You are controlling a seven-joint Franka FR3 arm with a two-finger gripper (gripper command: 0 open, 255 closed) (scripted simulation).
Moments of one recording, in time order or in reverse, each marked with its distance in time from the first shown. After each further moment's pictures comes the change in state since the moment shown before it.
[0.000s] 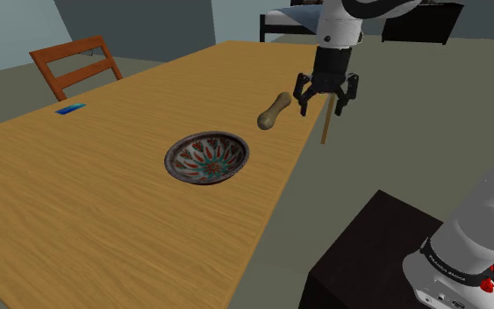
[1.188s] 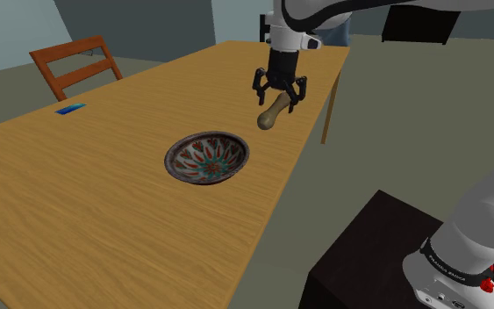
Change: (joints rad) arm -0.087 0.359 0.142 0.278 -0.067 0.165 0.603
